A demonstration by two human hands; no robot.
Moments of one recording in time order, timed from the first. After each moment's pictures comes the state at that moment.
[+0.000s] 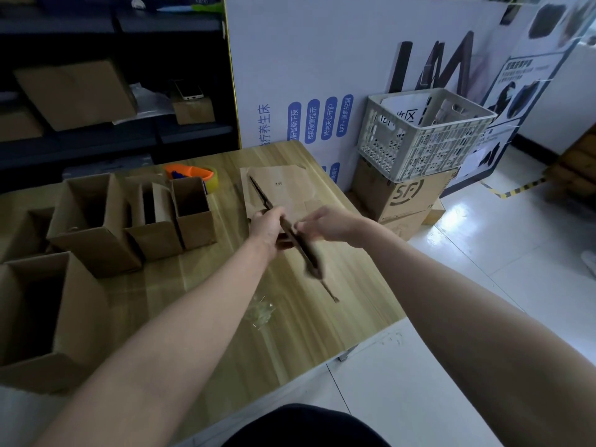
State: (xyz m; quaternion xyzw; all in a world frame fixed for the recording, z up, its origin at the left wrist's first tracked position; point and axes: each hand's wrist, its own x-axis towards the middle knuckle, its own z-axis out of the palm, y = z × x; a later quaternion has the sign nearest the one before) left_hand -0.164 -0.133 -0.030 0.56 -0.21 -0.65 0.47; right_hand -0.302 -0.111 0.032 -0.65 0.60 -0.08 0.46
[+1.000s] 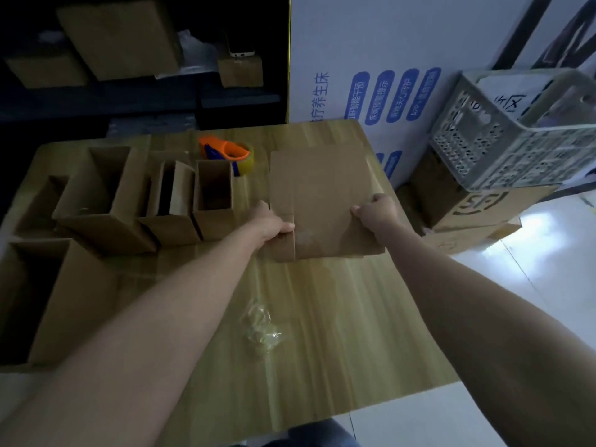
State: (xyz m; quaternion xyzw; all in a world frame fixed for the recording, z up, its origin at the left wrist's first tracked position) left_hand -0.110 -0.235 -0.084 0.74 -0.39 -0.48 0.25; right_hand -0.323 -0.274 -0.062 -0.46 0.75 -0.22 0.41
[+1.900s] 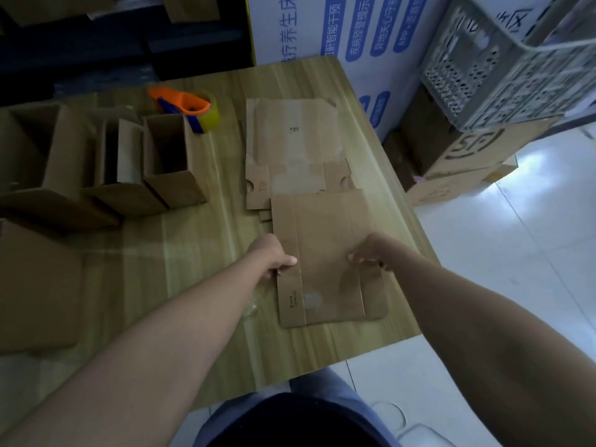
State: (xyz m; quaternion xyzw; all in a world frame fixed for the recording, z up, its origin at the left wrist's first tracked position) left_hand -0.181 -0.167 -0.159 0.75 -0.48 -0.45 -0.09; right_hand -0.397 -0.203 -0.158 -0.51 0.73 0.24 0.39
